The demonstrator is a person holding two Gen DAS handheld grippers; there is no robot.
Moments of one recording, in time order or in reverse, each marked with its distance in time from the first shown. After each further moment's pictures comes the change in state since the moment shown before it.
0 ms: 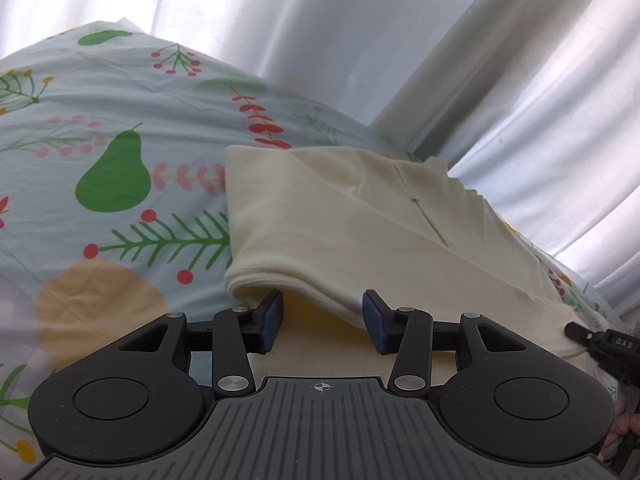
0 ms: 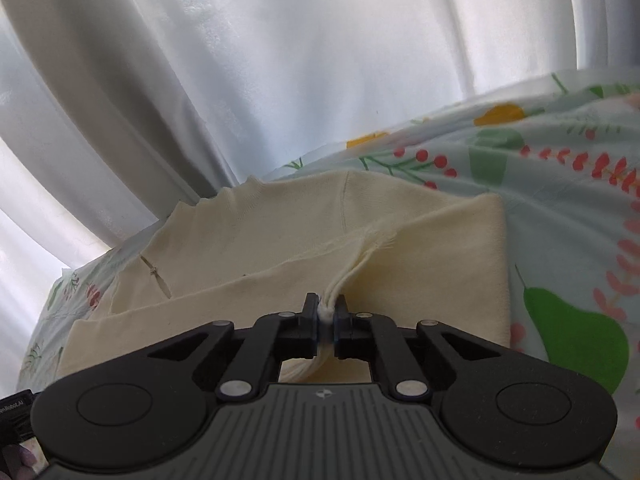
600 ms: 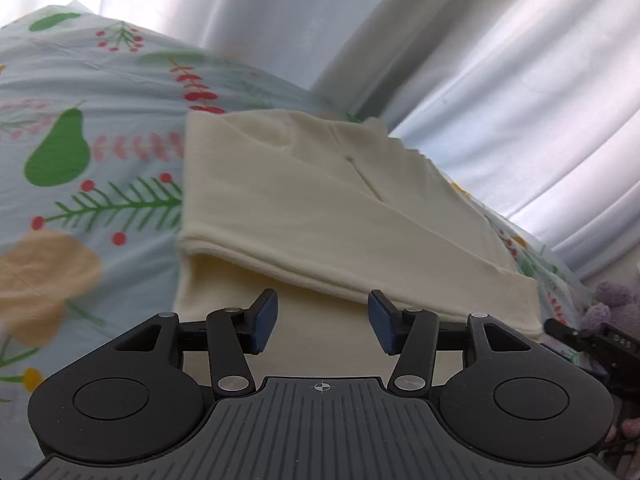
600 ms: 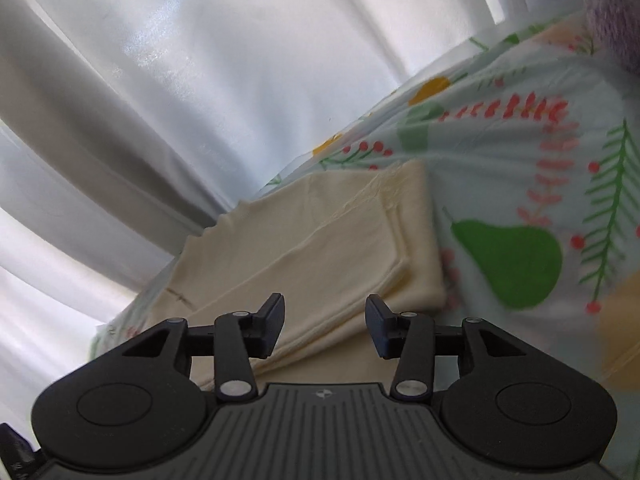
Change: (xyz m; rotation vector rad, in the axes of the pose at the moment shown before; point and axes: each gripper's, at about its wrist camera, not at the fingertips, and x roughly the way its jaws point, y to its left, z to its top) left arm -0.003 -0.029 -0.014 0.036 0.112 -0.153; right arm -0.055 -0.043 -0.025 0.332 0.031 0.089
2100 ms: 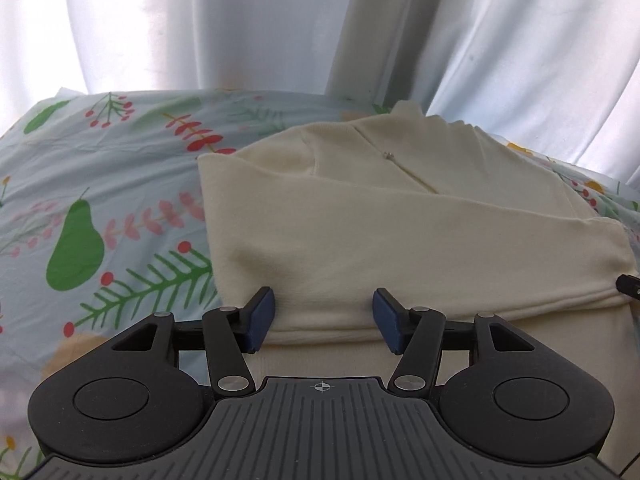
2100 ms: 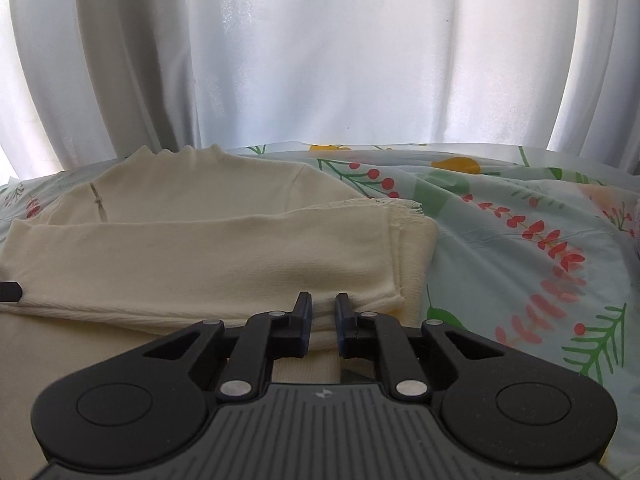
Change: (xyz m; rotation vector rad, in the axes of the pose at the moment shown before) left arm 0.034 -0.022 0.018 0.264 -0.006 0.279; right arm 0.037 0.033 -0.004 -0.604 -0.056 -0.286
